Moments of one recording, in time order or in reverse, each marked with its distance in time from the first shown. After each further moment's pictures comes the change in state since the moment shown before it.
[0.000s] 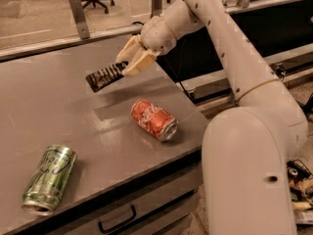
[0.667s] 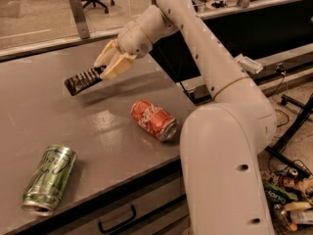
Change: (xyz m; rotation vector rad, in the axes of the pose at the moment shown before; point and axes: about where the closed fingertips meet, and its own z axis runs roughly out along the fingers) arm -0.014 -0.027 0.060 -0.052 -0.032 0.014
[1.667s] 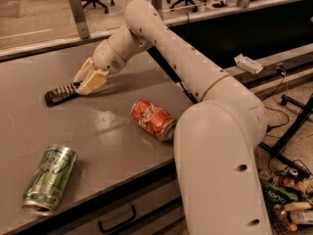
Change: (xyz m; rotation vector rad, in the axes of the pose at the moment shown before) arm 0.012 -0.024 0.085 0.035 0.054 0.142
